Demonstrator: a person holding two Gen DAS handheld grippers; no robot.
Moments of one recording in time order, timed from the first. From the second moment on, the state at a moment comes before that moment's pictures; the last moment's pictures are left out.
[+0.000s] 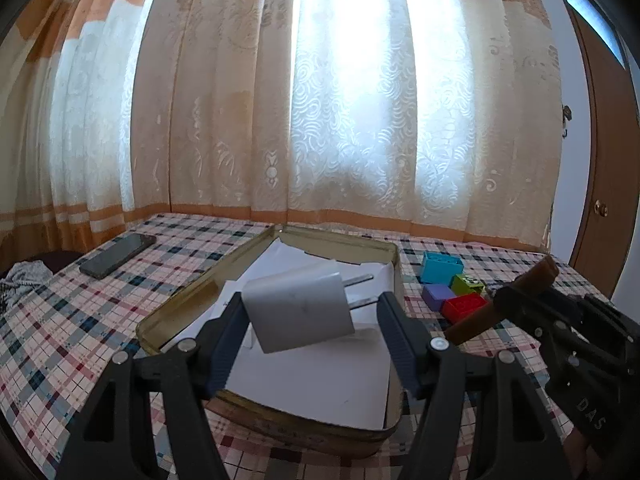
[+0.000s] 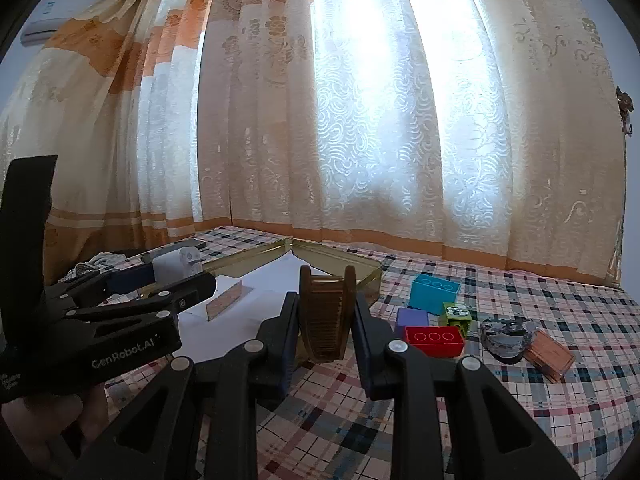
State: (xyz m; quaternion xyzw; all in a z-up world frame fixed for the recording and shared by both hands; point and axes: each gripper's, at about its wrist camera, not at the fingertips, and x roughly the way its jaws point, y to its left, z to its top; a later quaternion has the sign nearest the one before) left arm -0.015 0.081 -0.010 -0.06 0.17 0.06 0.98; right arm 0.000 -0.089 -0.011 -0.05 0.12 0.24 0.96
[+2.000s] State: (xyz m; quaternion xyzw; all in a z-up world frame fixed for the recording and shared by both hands) left arm 0.067 0.141 -0.010 -0.04 0.28 0.09 0.95; right arm 0.115 0.002 0.004 -0.06 0.23 0.31 0.92
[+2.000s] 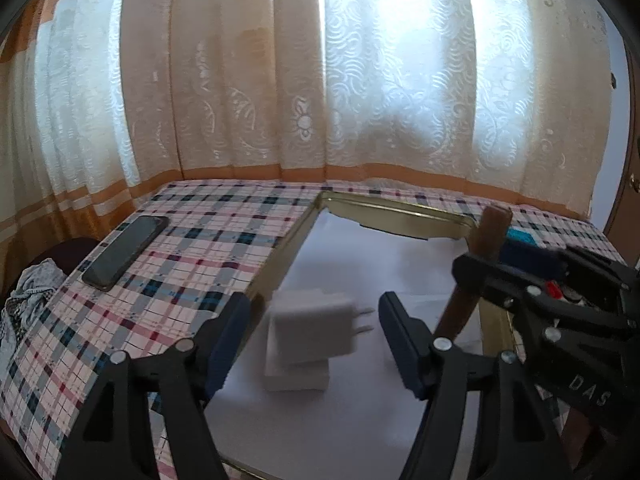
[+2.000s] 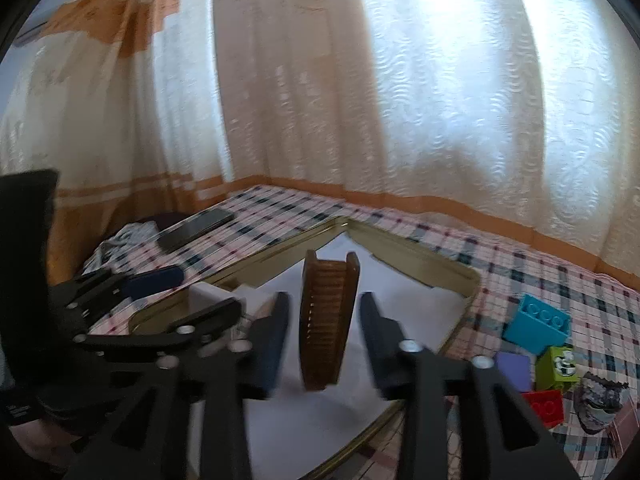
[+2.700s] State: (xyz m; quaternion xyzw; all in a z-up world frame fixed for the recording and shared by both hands) left arm 0.049 0.076 0.009 0.00 0.25 0.06 0.97; right arm 0.108 -0.128 0.025 0.02 0.18 0.23 0.96
